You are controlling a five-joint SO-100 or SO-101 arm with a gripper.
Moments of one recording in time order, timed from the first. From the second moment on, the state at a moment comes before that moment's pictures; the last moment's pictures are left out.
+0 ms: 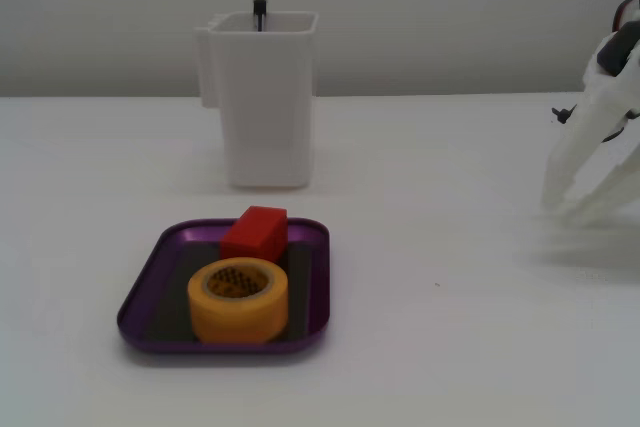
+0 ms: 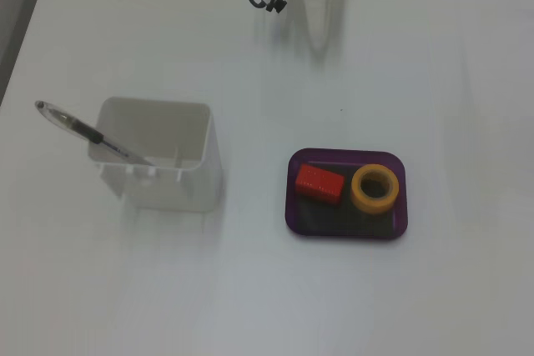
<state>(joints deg) -0.8 192.4 176.7 62.1 5.2</state>
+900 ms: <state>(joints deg) -0.9 192.4 174.6 62.1 5.2</state>
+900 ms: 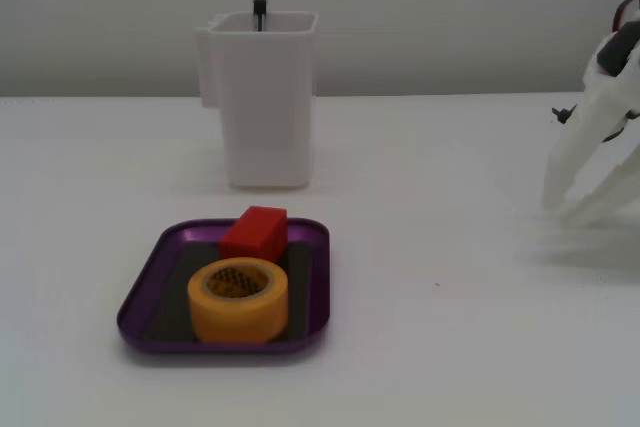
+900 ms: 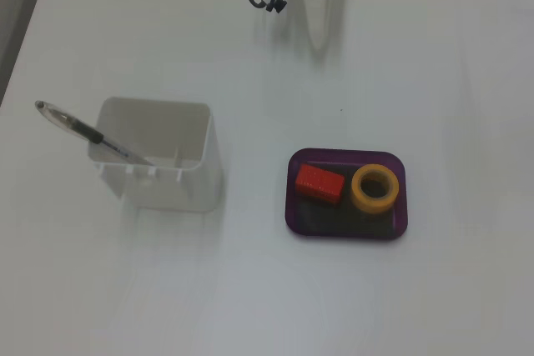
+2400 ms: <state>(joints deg) -6.5 106.1 103.7 55.6 1.2</state>
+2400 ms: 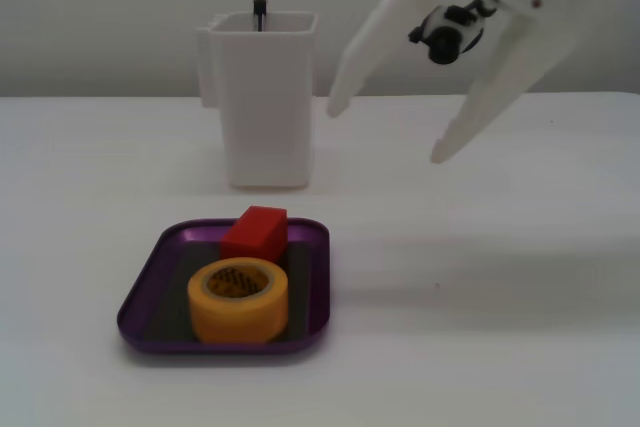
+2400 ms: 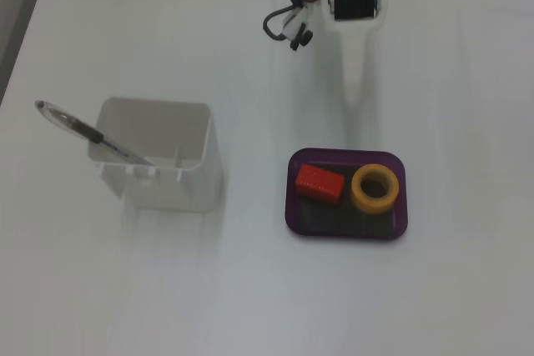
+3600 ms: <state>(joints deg) -1.1 65.8 75.3 48.3 2.8</state>
